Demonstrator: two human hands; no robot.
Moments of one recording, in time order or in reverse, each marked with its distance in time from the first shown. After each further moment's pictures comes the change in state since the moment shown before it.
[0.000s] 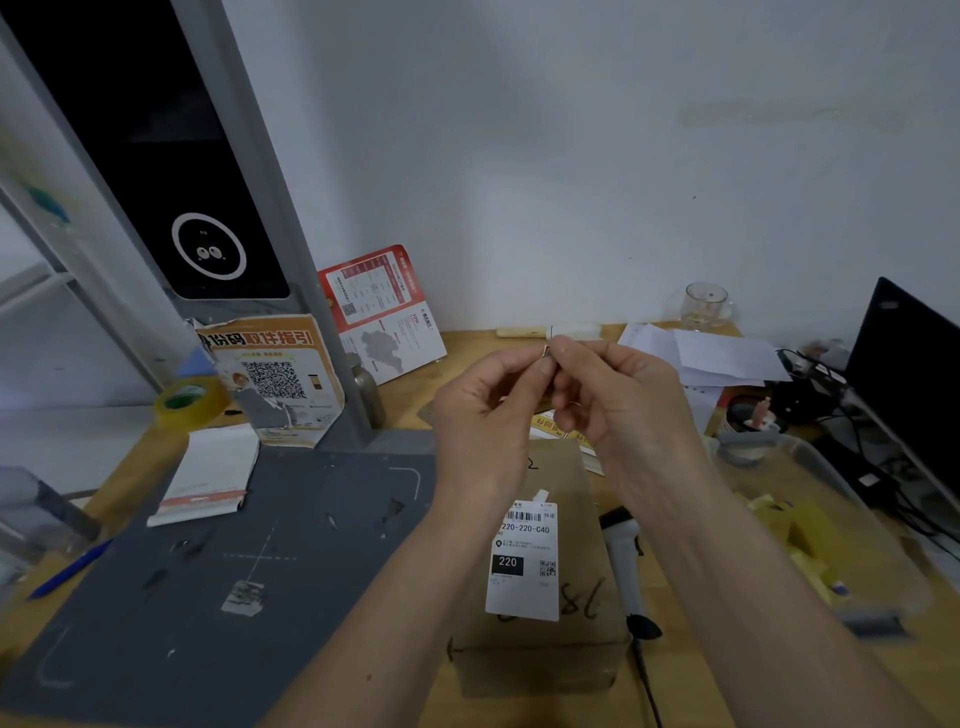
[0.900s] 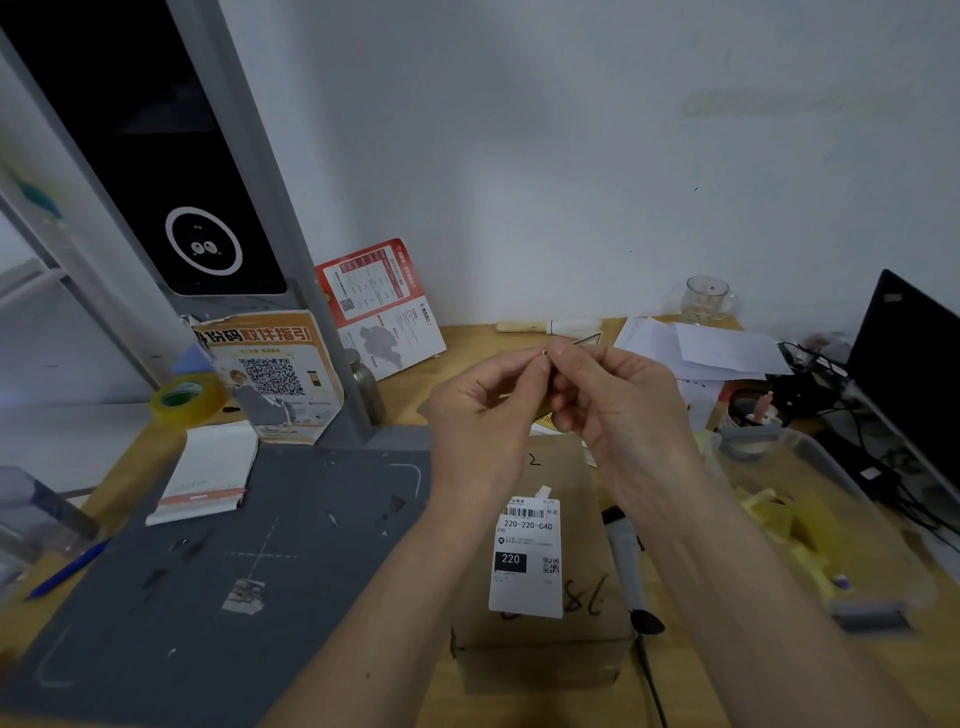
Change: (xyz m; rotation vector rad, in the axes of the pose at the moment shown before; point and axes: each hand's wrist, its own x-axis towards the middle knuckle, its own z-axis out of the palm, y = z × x) left_hand -0.001 0.004 -0.003 0.050 0.001 -0.006; right_hand 0.002 0.008 0.002 -0.019 0.043 0.028
